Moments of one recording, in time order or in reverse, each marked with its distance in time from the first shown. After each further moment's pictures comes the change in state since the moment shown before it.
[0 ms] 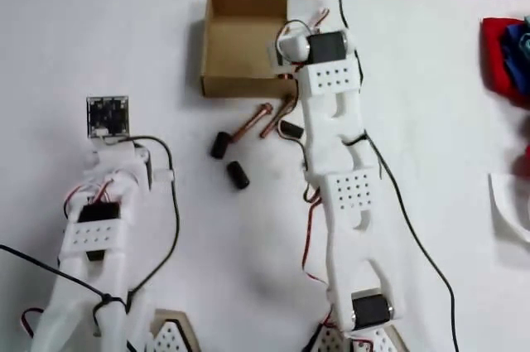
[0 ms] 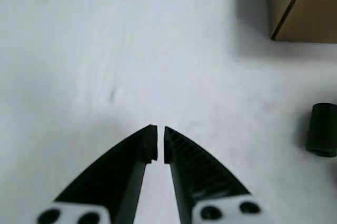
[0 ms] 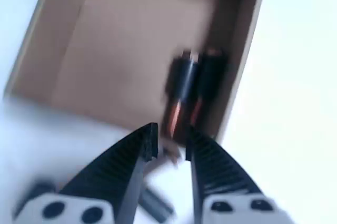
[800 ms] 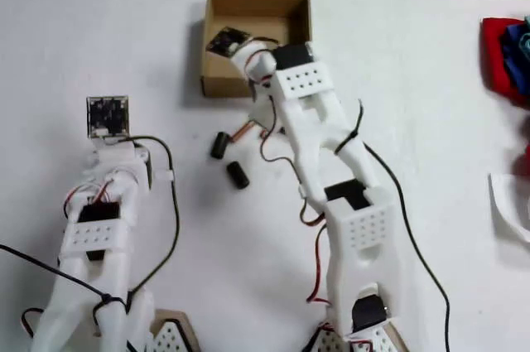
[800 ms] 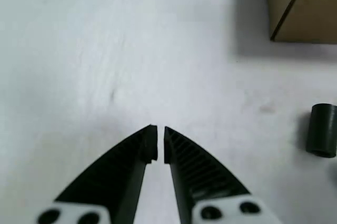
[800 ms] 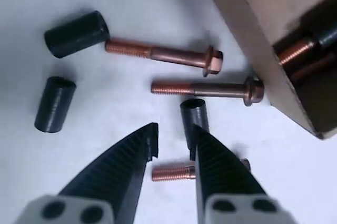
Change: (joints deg) left arm 0.1 0.0 0.0 -0.1 0.0; right arm -5.8 -26.7 59.0 -11.3 28.0
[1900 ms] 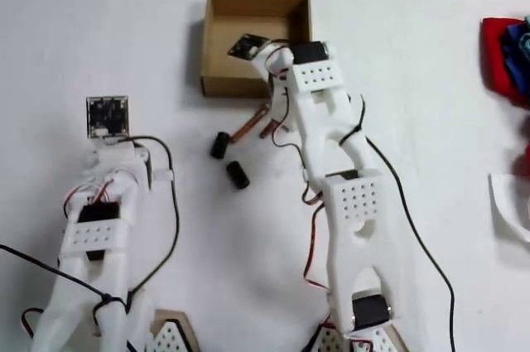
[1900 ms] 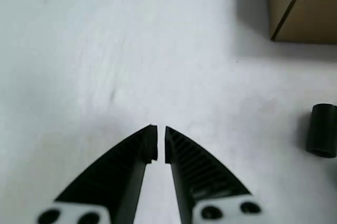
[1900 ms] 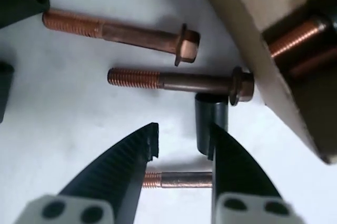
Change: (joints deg) left arm -0.1 0.0 0.0 0.0 0.0; right arm 4.3 17.9 -19.8 7.6 6.5
